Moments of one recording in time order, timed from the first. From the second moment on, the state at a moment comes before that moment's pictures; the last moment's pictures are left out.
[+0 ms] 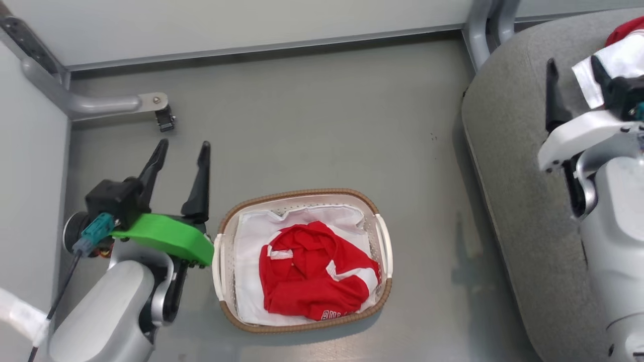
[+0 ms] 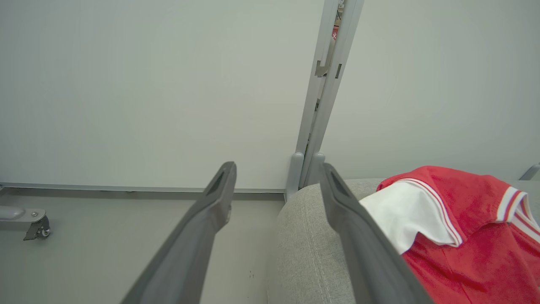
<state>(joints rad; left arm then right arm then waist) -0.49 0.44 -0.66 0.24 -0.78 0.17 -0.26 -0.76 -0.22 -0.06 0.74 0.09 0.13 -0.25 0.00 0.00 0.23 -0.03</state>
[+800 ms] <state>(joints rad) -0.04 0.28 -0.32 0.24 -0.62 0.10 -0.26 -0.13 -0.05 -0.02 0.32 0.13 0.13 -0.26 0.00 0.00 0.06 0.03</state>
